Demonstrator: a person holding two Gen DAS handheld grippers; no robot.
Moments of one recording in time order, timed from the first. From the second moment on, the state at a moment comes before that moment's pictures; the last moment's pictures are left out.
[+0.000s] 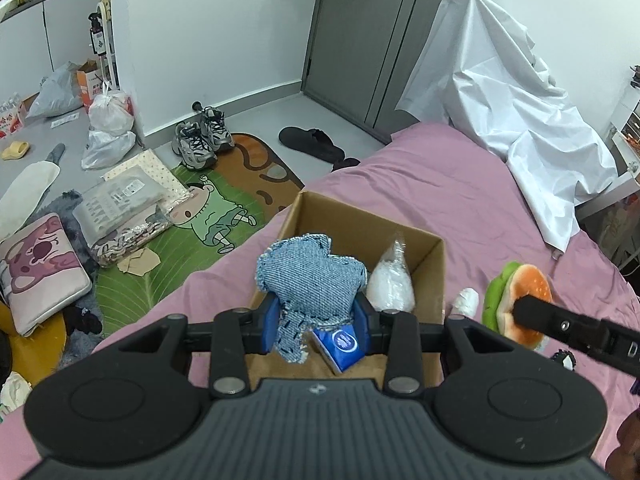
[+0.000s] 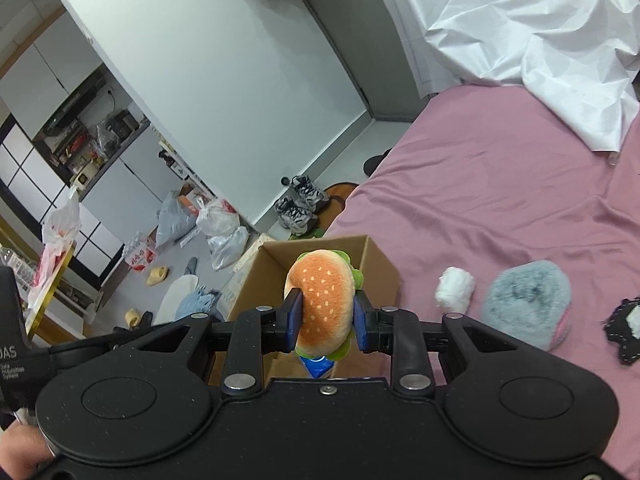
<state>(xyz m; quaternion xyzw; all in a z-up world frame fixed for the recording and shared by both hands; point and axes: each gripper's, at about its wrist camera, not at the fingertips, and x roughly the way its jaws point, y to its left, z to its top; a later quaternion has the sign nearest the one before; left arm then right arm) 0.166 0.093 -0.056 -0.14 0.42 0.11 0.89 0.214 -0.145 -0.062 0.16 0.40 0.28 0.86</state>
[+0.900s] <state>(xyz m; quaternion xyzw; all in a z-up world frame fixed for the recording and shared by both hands) 0.241 0.119 -0.086 -0.16 0.44 0.07 0.88 0.247 -0.099 -0.087 0.15 0.45 0.28 0.84</state>
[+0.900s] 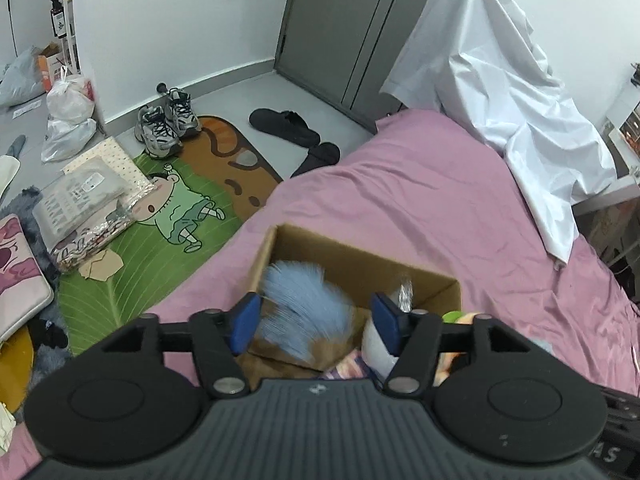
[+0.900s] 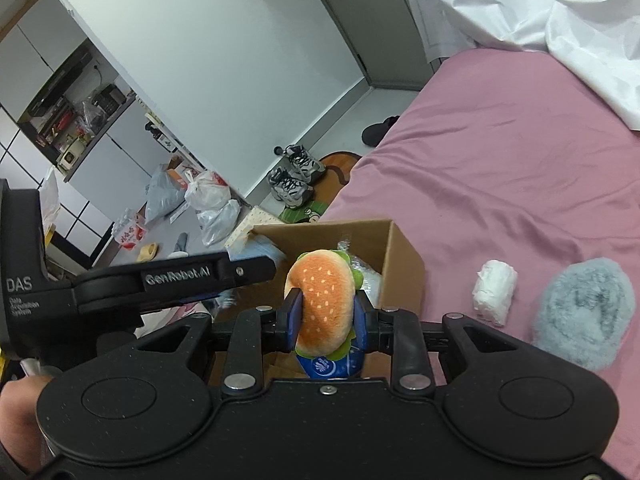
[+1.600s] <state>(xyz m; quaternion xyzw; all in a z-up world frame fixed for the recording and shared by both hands) 0.207 0.151 -0.053 -0.11 0.44 0.09 0.88 0.244 -0.071 -0.083 0.18 0.46 0.32 0.81</state>
